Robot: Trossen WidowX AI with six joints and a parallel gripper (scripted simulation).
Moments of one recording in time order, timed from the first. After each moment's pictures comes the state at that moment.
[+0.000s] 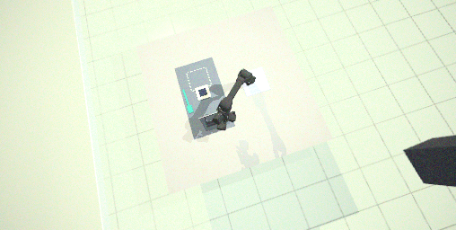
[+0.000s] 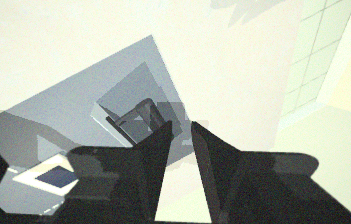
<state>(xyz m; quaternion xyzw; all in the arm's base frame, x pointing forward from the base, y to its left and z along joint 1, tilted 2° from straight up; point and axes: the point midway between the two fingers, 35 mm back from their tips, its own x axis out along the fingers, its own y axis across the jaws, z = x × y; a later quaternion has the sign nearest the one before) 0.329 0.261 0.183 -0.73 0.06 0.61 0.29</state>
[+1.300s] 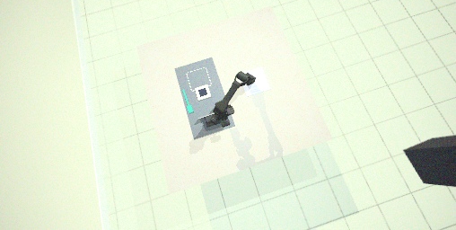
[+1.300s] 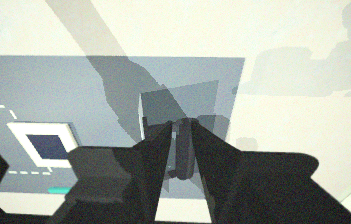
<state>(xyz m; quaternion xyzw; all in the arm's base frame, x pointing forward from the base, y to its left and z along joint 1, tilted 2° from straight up) 0.313 0.212 0.114 -0.71 0.00 0.70 0.04</state>
